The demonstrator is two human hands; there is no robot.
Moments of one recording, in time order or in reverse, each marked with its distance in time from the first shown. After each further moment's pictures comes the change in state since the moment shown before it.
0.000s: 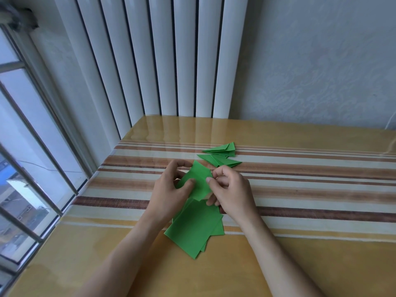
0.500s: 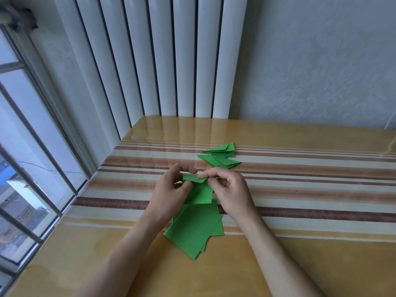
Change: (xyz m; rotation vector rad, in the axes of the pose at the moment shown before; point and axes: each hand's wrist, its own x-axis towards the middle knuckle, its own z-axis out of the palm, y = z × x) left_hand 0.001 -0.001 0.001 -0.103 -0.074 -0.041; right_hand 0.004 0.001 0.001 0.123 -0.037 -0.085
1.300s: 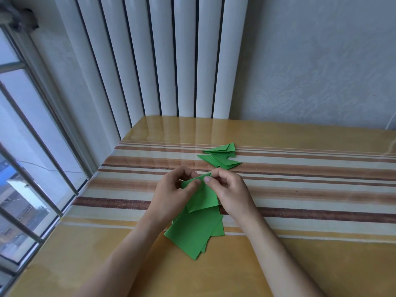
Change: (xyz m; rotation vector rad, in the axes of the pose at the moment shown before) left_hand 0.003 -0.005 0.001 0.053 -0.005 0.066; right_hand 0.002 0.007 0.001 0.010 -0.055 0.077
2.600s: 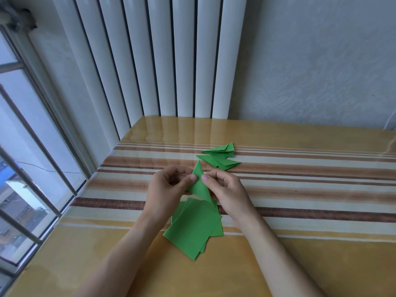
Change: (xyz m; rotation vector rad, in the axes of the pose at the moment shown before) left_hand -0.001 0.002 -0.004 -0.198 0.081 -0.063; right_hand 0.000 -0.001 0.001 0.243 -0.041 0.137
